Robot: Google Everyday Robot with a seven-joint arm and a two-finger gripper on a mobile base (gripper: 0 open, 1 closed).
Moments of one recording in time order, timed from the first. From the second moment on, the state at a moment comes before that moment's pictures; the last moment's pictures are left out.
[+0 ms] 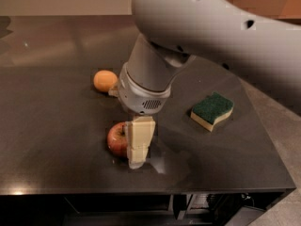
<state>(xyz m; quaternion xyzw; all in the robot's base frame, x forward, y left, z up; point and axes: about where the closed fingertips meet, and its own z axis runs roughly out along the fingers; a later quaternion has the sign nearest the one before) 0.413 0.058 0.880 -0.80 0.56 0.11 0.17</state>
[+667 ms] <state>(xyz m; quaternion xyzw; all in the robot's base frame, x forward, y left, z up) 0.410 0.060 0.851 -0.82 0.55 0.11 0.14</state>
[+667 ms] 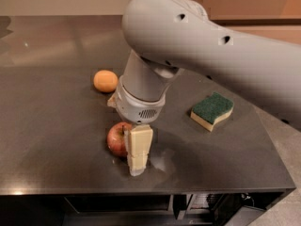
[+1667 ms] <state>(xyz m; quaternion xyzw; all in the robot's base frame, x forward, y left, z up) 0.421 0.049 0.839 -0.81 0.56 0.12 0.12</state>
